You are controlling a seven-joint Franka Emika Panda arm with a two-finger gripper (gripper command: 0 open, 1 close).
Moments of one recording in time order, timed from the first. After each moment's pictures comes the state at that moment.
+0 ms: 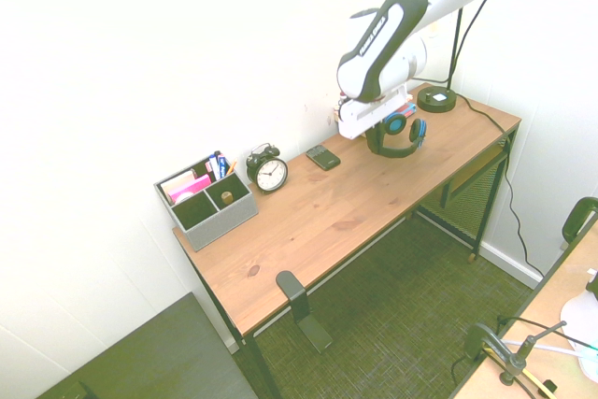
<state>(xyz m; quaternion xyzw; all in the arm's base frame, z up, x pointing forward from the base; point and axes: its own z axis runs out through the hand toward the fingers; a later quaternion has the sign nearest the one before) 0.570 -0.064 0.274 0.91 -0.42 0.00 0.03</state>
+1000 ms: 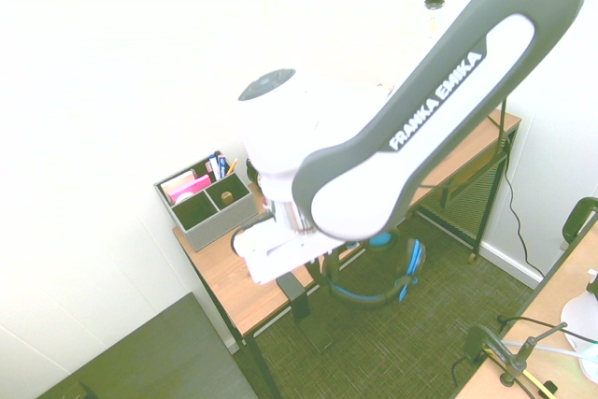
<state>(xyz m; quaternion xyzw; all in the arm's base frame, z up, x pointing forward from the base) 0.341 0.321 0.269 0.85 -0.52 -0.04 0.03</state>
